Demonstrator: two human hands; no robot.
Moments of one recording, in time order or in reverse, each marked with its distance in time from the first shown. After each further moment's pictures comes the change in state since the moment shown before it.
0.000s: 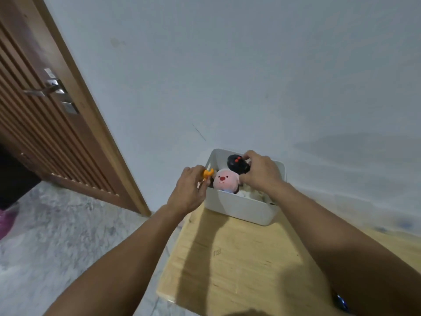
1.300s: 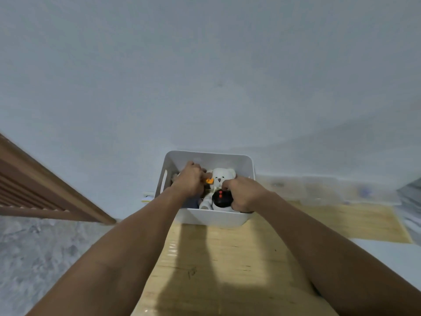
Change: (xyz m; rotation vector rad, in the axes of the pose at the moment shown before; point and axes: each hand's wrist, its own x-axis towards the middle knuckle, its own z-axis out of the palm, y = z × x) left_hand 0.127 -0.013 0.145 0.362 -0.662 0.161; right_hand 0.022 0.069 0.019 -0.338 -0.457 -0.008
